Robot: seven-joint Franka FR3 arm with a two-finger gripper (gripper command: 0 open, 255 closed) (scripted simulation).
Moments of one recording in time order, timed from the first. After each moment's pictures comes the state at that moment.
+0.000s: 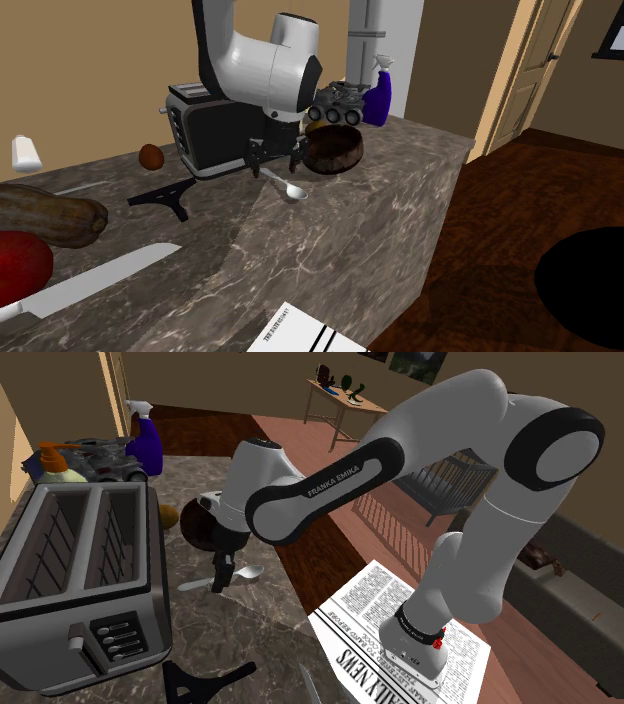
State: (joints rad) arm 0.50 0.09 0.22 -2.26 0.28 2.52 -0.51
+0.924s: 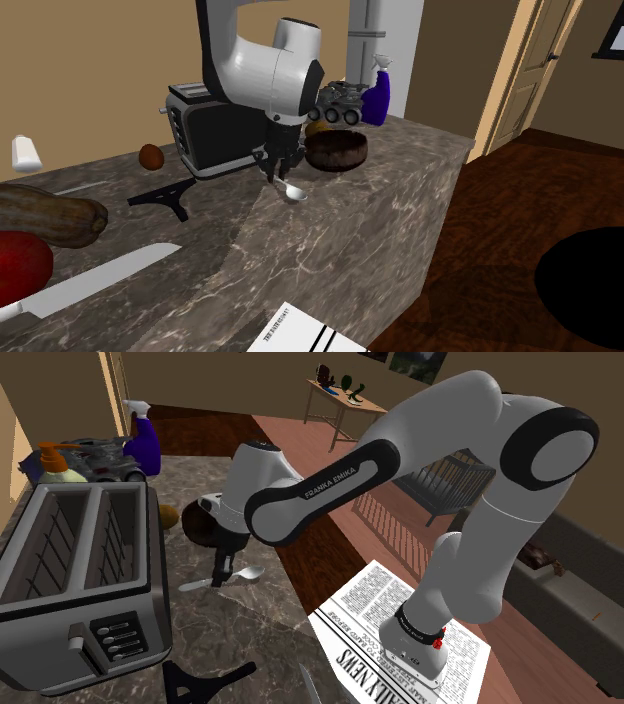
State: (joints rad) arm 0.49 0.10 0.21 -2.27 0.28 2.53 -0.51
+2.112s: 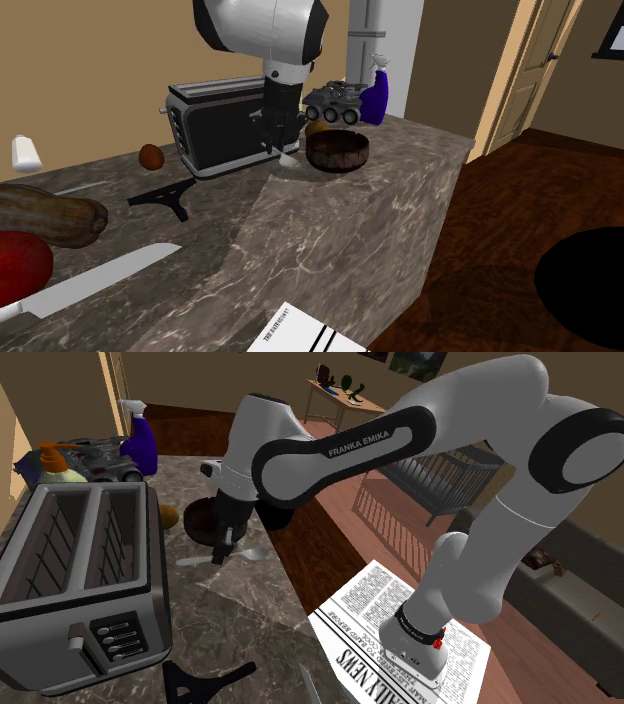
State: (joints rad) arm 0.48 -0.02 0.20 -2.19 0.26 2.33 -0.47
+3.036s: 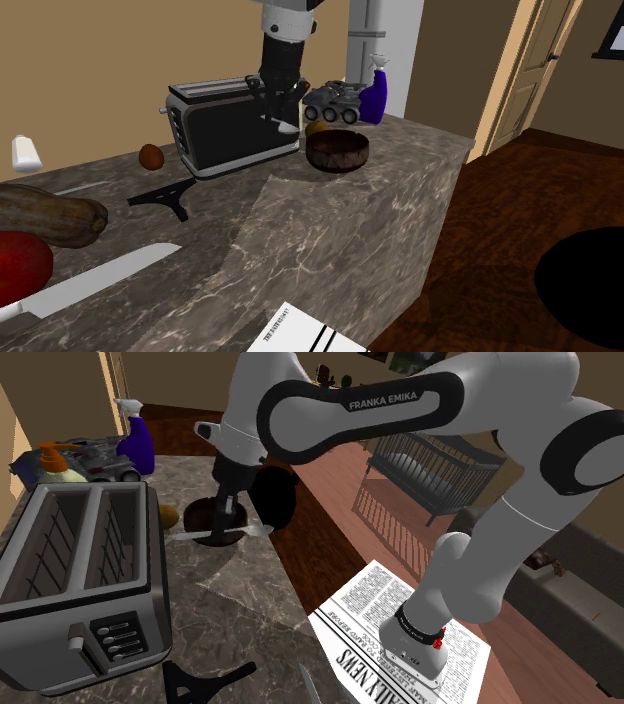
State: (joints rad) arm 0.47 -0.08 0.19 -2.06 0.24 2.15 -0.44
